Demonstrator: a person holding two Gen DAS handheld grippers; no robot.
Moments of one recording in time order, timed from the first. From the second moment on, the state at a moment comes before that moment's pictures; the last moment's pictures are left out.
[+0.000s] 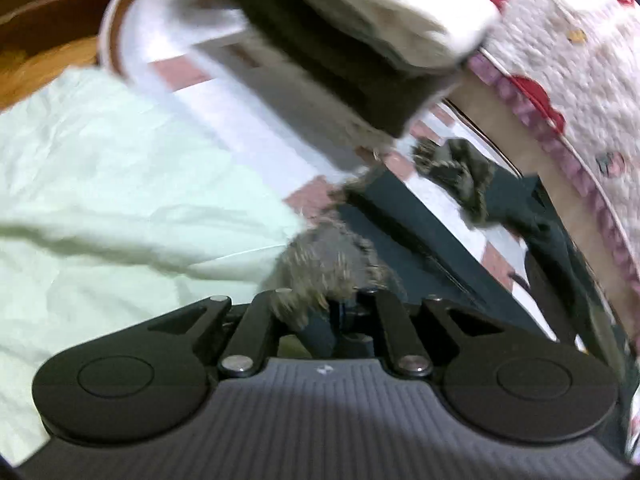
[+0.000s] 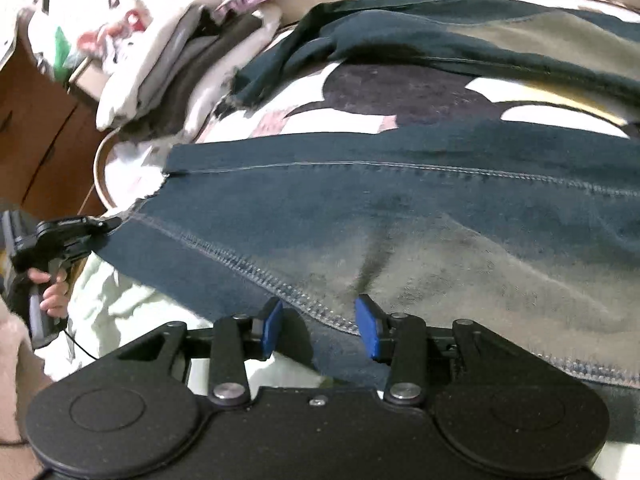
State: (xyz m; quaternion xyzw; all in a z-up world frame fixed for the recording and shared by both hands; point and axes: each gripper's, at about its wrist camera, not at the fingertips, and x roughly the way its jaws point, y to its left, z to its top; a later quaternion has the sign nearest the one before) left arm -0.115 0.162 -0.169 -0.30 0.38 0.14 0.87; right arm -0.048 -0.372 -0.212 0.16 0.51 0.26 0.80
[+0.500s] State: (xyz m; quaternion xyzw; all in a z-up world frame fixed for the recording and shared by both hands) left arm -0.095 0.162 -0.146 -0.25 0.38 0.06 0.89; right arm -0.058 -0.339 -0.209 0.10 0.48 0.33 0.81
